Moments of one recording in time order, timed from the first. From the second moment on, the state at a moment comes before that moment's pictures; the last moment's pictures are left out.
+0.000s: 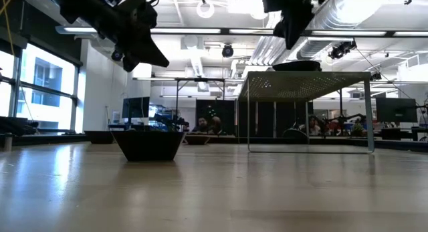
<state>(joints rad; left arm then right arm) 0.19 1.07 0.68 -0.12 0.05 -0.29 -0.47 1.62 1.75 -1.47 -0.18 -0.44</state>
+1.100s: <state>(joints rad) -0.06 1.36 0.68 -0.18 0.06 -0.35 -0.15 0.98 1.20 -0.78 -0.06 0.24</state>
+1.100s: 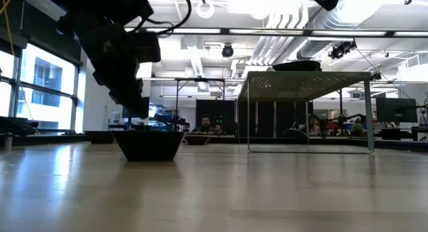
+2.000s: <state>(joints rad) -0.04 1.35 0.79 -0.27 0.02 -0.43 -0.15 0.98 1.20 -0.78 -0.03 0.21</state>
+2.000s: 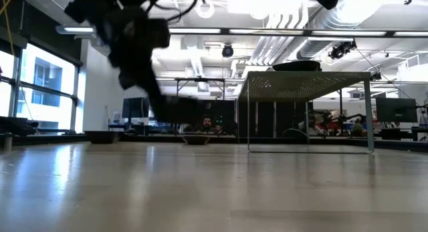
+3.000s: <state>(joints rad) 0.13 1.24 1.14 -0.33 -0.34 -0.41 -0.11 1.44 1.44 -0.46 0.26 0.22</state>
